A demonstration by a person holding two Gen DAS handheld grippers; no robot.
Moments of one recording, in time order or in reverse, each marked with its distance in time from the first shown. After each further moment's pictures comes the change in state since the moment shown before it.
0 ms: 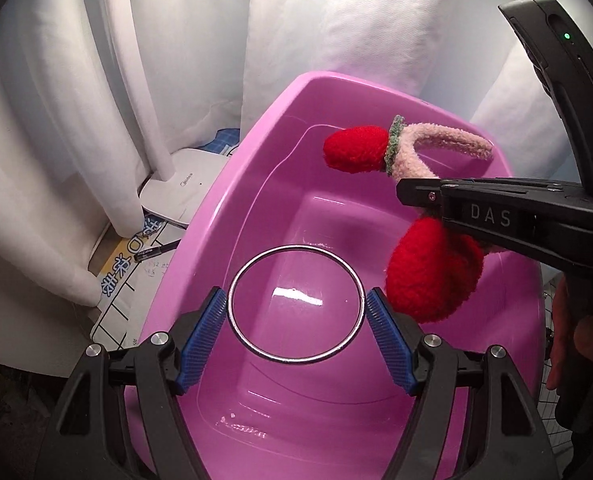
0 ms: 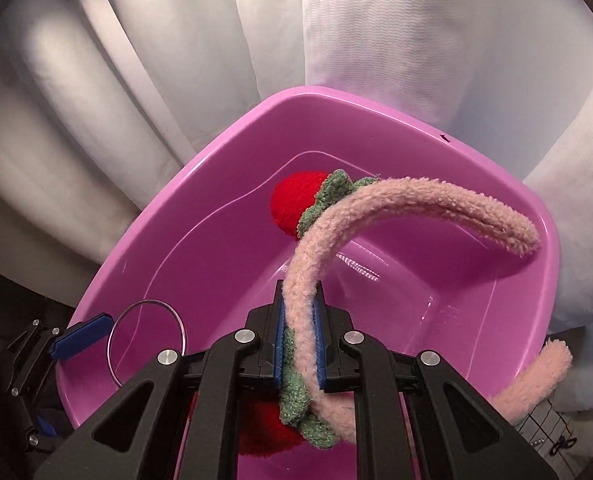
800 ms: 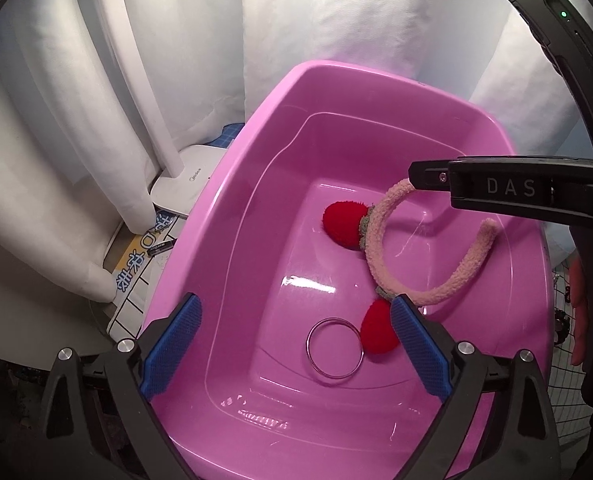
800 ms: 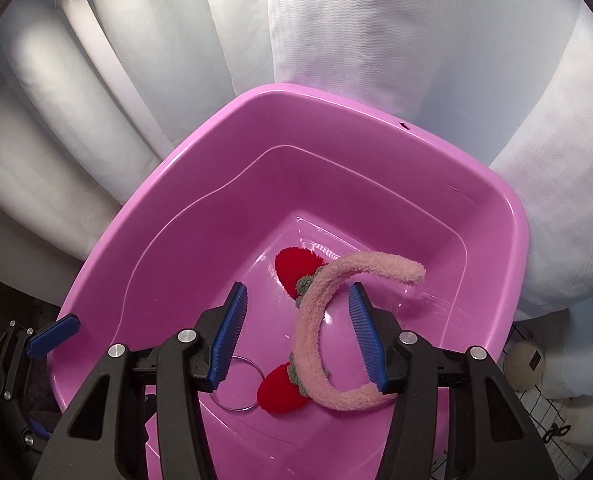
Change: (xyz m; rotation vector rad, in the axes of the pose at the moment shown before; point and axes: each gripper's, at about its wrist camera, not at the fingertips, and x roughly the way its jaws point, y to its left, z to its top) left arm -0.008 -0.009 -0.009 0.050 0.013 0.063; right arm -0.024 -0.017 -0.012 0.020 -0.003 -0.036
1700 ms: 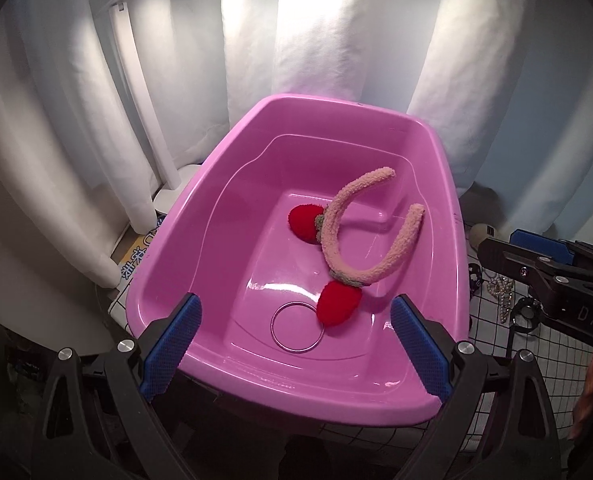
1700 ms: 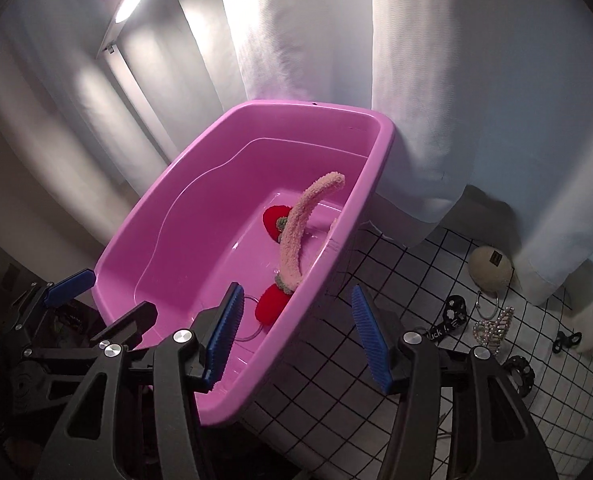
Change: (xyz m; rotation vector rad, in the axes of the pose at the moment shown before) left arm -0.074 -0.051 -0.044 0.023 -0.117 -0.005; right arm -0.108 -0.036 -0.134 0.146 -0.164 0.018
